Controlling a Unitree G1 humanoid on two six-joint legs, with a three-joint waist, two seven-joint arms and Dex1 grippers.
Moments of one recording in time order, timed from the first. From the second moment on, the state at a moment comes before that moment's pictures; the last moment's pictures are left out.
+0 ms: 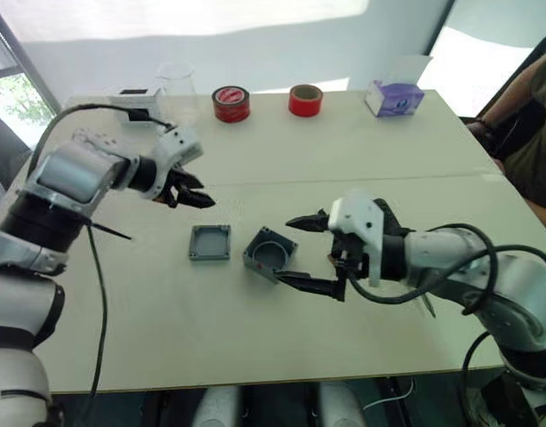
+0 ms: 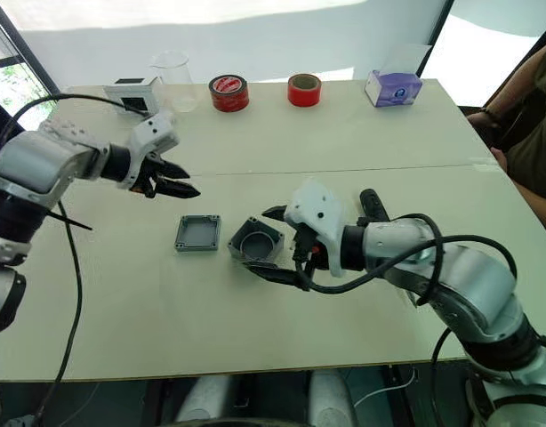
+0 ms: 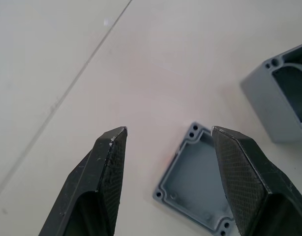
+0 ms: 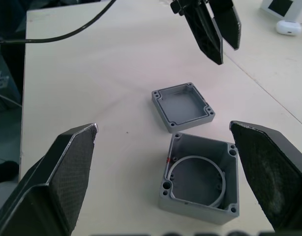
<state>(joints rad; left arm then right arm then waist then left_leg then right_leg) -1.01 0.90 -0.38 0.15 -0.40 1.11 -0.90 -0.58 -0.76 0.22 -0.69 0.77 0.90 0.58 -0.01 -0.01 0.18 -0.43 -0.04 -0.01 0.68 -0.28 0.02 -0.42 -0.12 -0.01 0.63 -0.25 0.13</state>
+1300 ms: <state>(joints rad) -0.86 0.64 -0.12 0.11 -0.57 1.60 -0.25 -0.55 -0.61 0.30 -0.67 0.54 0.92 0.56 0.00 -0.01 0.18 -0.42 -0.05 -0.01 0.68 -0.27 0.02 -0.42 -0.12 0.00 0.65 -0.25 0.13</state>
